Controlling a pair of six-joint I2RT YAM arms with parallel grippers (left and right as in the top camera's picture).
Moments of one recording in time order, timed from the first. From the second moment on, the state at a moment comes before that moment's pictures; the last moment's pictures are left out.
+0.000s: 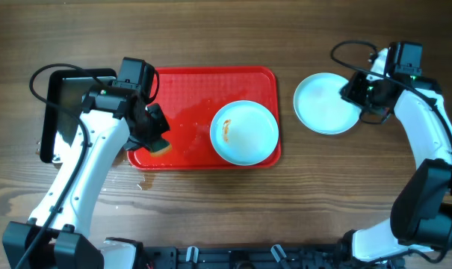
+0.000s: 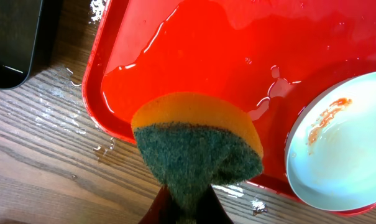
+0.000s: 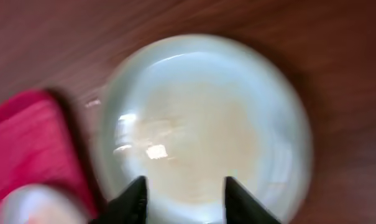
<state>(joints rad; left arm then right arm) -0.20 1.49 1.24 -1.16 0.00 -0.64 -0.19 1.71 1.21 -0.66 -0.33 0.26</state>
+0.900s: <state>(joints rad) -0.20 1.49 1.24 -1.15 0.00 -0.64 0.39 1.80 1.18 -0.78 -0.13 0.43</state>
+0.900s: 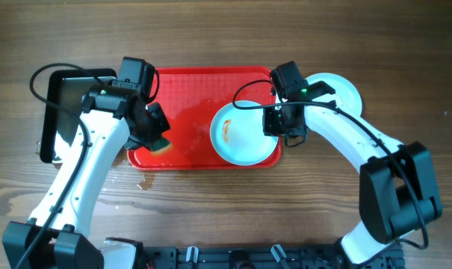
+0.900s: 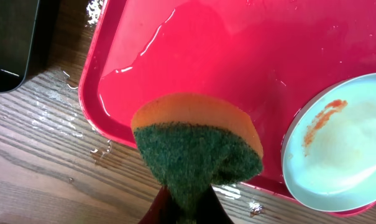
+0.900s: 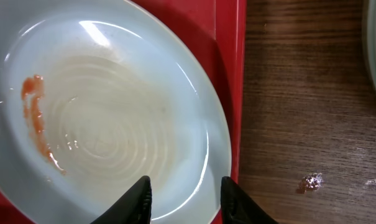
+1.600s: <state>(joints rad) -0.20 1.49 1.24 -1.15 0.00 -0.64 0.39 1.87 1.18 -0.78 -0.05 0.45</state>
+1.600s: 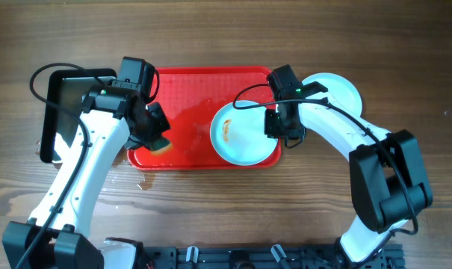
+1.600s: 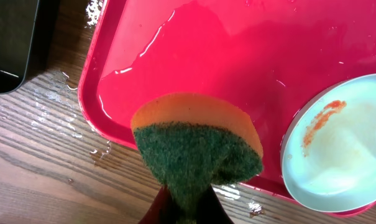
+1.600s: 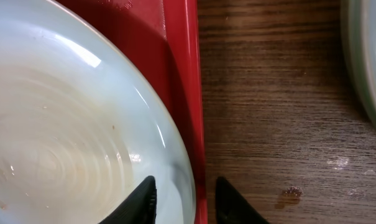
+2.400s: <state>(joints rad) -0.20 1.49 1.24 -1.14 0.00 -0.64 0.39 1.87 1.19 -0.83 -0.07 0.47</state>
